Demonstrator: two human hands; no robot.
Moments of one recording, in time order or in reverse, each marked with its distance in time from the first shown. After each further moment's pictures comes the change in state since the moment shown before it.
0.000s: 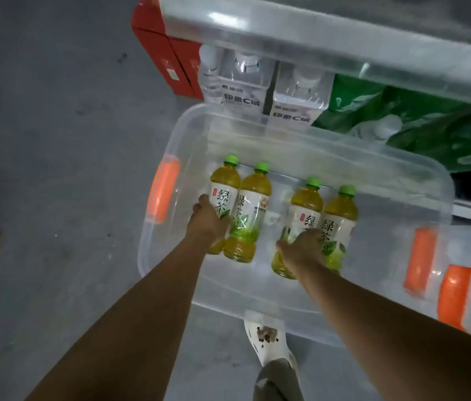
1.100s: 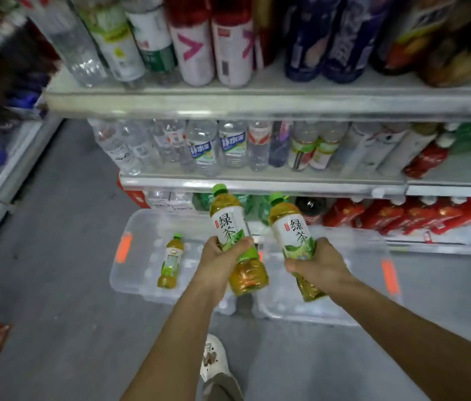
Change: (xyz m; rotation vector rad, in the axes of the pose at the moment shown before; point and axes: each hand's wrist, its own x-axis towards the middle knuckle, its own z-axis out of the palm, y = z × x) left_hand -0.474 0.221 0.030 -0.872 -0.114 0.261; right_hand -0.280 0.228 -0.369 0.438 0.155 -0.297
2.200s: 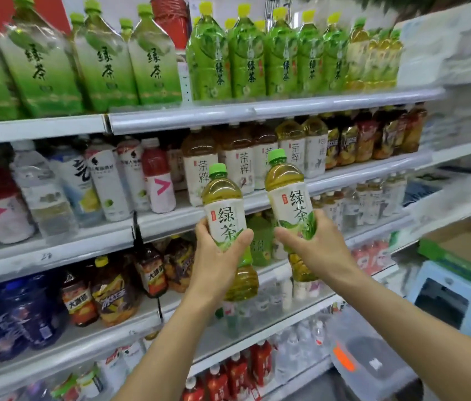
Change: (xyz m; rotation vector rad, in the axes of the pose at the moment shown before) left_hand -0.364 0.195 0.571 0.210 -0.479 1.016; right_hand -0.194 0.083 -0.666 0.362 0.799 -0.652
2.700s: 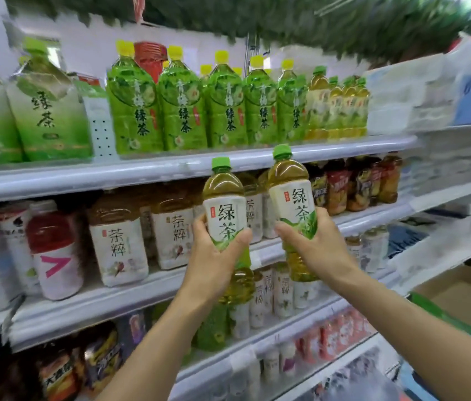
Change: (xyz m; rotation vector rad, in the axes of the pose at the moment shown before) left_hand 0.151 0.044 0.166 -0.010 -0.062 0.156; right_hand 0.197 0.035 -0.113 0.057 0.058 -0.129
